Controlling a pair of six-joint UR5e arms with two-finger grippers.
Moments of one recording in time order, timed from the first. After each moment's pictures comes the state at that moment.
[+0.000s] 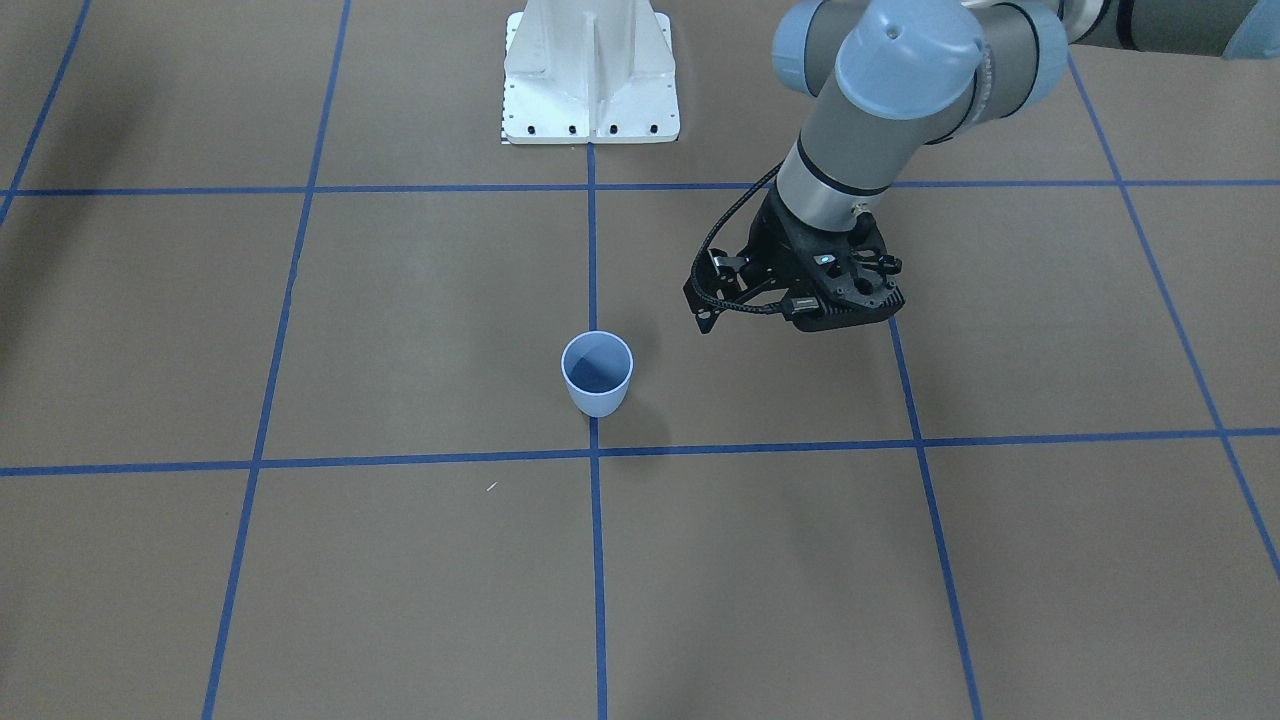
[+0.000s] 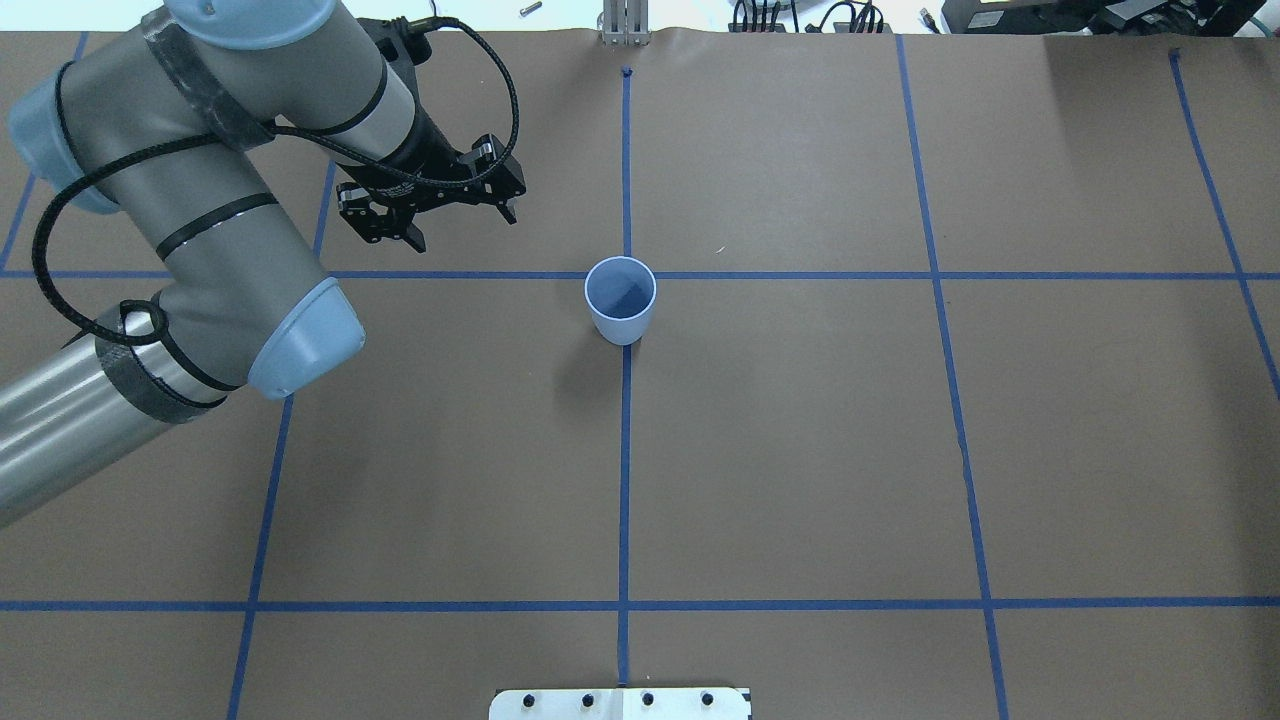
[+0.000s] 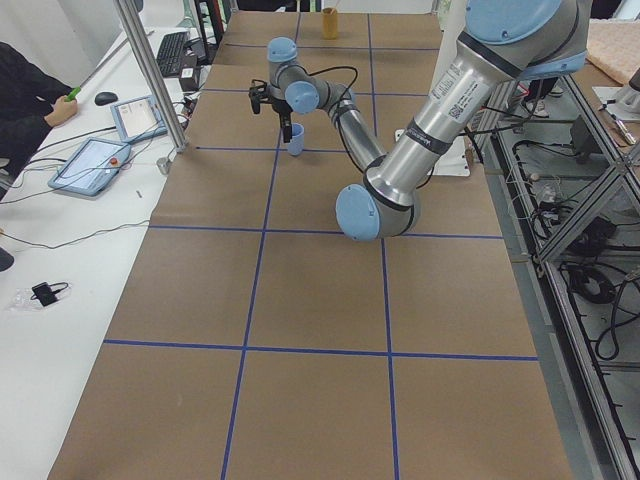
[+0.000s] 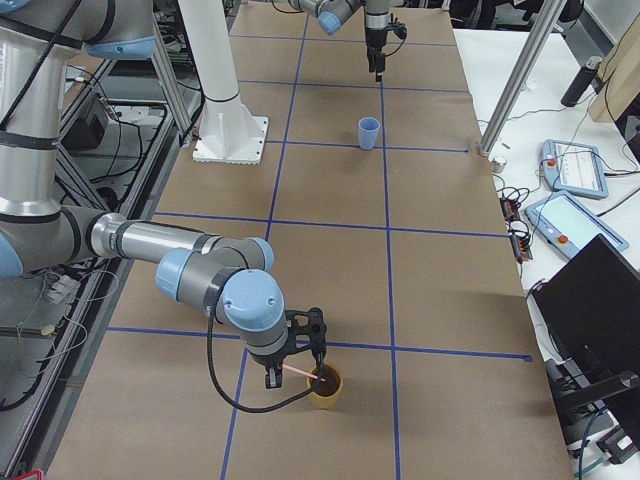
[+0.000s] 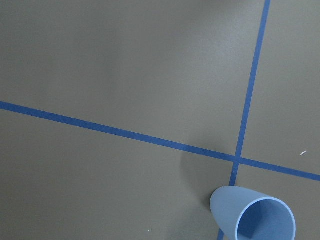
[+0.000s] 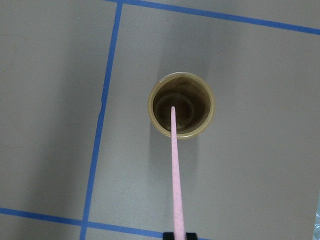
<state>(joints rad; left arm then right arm) -0.81 -2.26 -1.73 -1.58 -2.14 -1.30 1.96 -1.84 1.93 -1.94 2.28 -0.59</state>
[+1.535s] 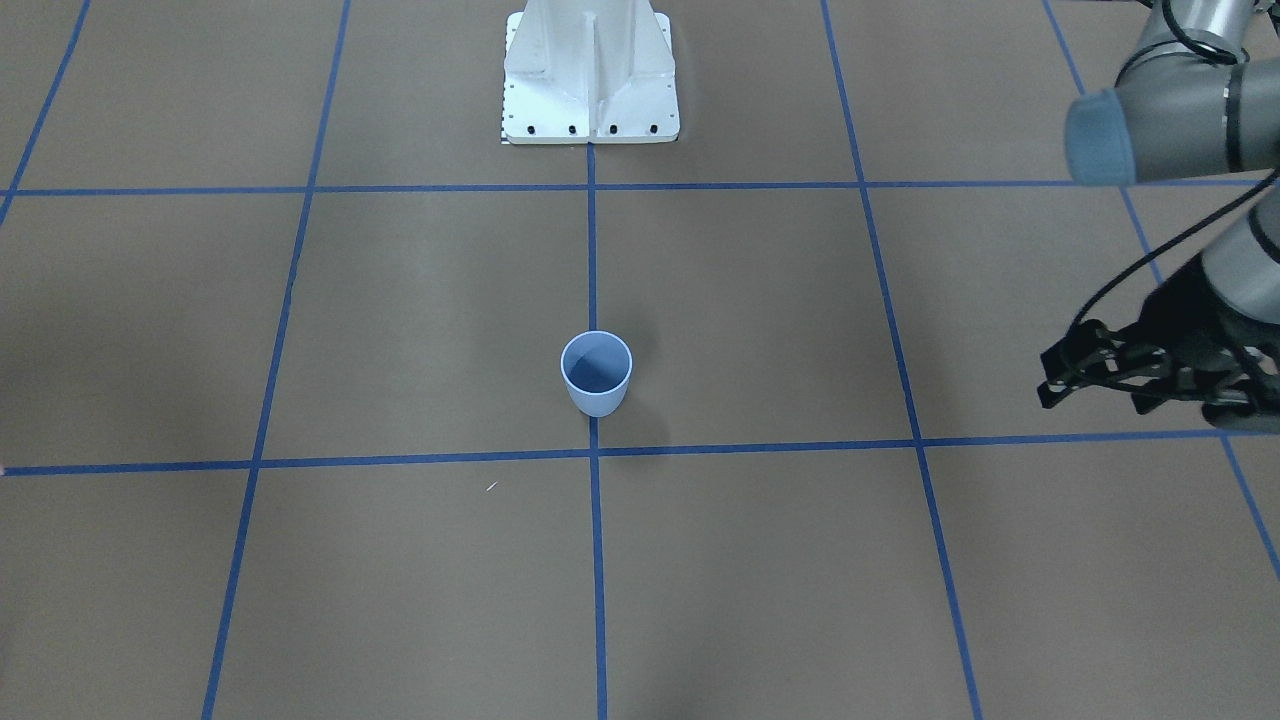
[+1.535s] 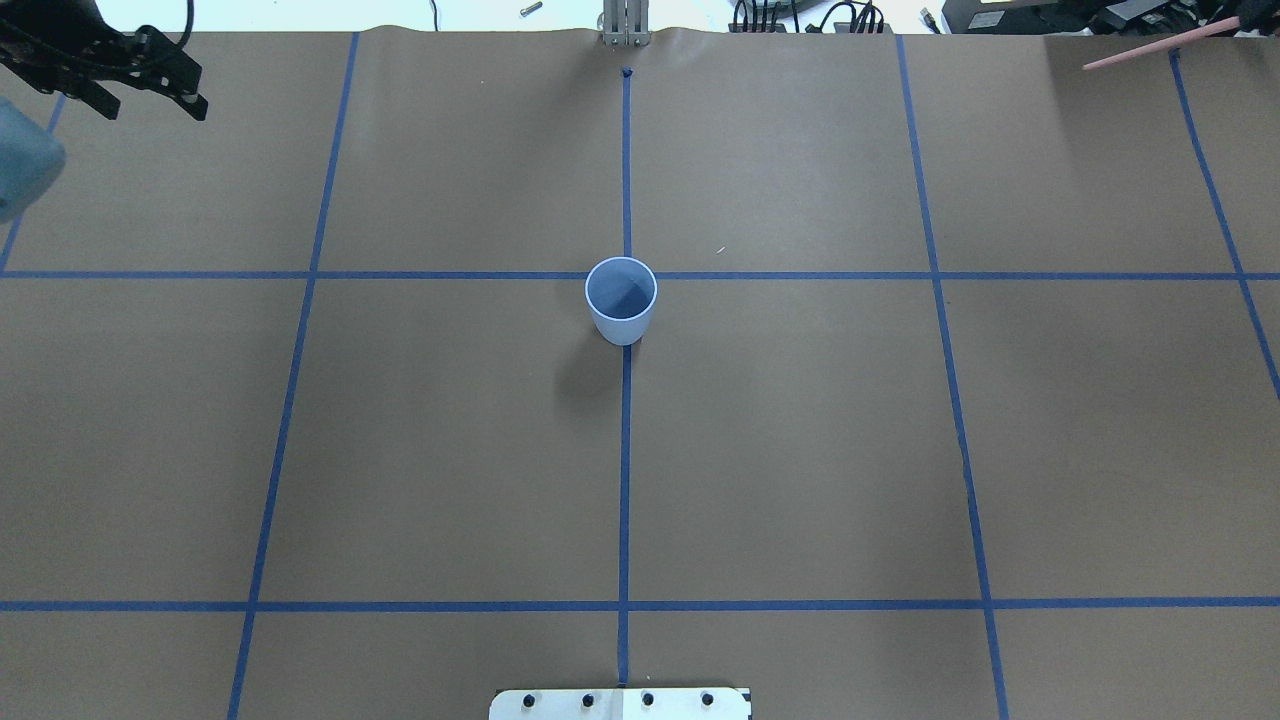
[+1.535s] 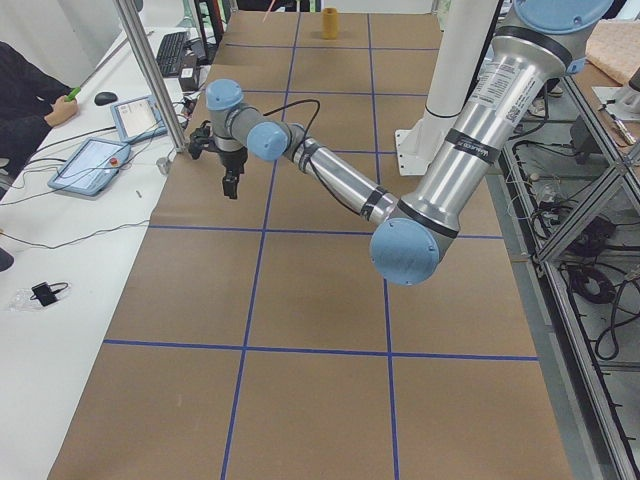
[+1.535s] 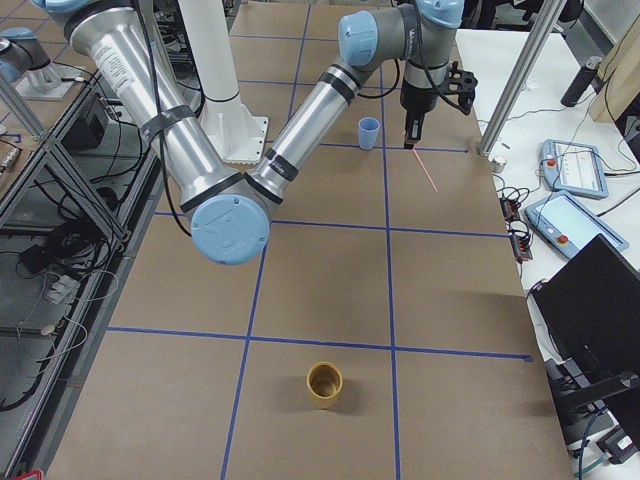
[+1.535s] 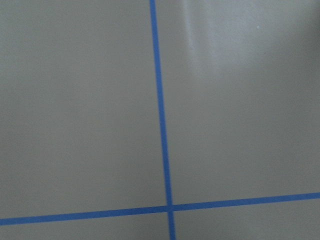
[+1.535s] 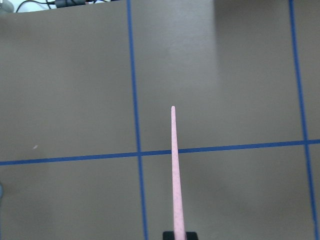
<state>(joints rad) -1.24 -2.05 -1.60 -1.58 -2.31 -0.50 1.38 -0.94 1.96 -2.30 2.42 0.46</state>
